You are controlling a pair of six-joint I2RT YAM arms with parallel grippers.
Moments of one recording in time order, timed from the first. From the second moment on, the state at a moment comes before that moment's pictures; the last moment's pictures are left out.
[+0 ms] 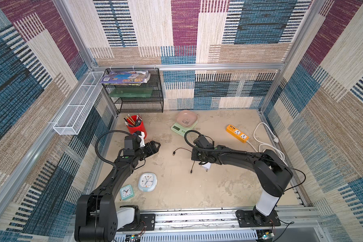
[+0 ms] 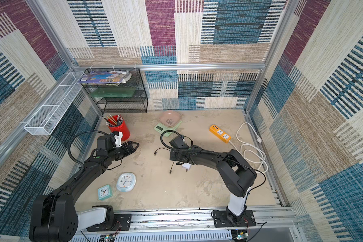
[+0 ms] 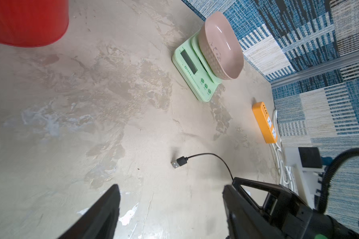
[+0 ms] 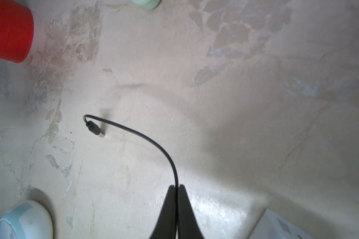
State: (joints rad) left arm -0.04 1.25 0.70 -0.14 0.43 -0.52; right arm 0.76 1.75 1.07 -0.26 0.06 0.77
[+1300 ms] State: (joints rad) left arm -0.05 1.14 0.72 -0.17 0.48 -0.48; right arm 0.73 2.16 1.49 -0.26 -0.04 0.07
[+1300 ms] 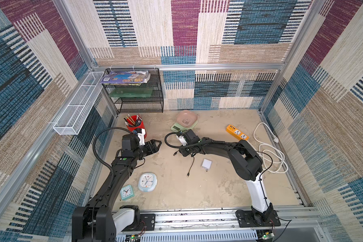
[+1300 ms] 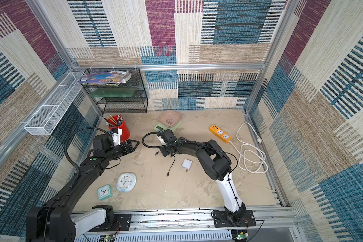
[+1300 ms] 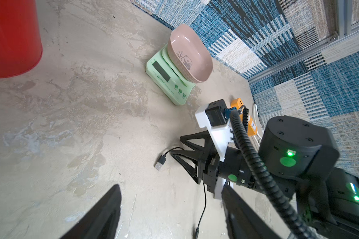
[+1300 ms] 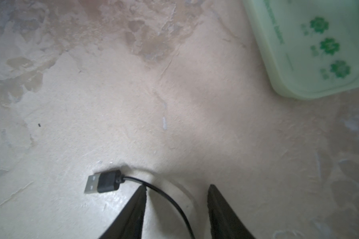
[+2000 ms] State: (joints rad) left arm -0.05 1.18 0.72 -0.16 0.52 -0.50; right arm 0.69 2.04 1.37 -0.23 -0.11 0.08
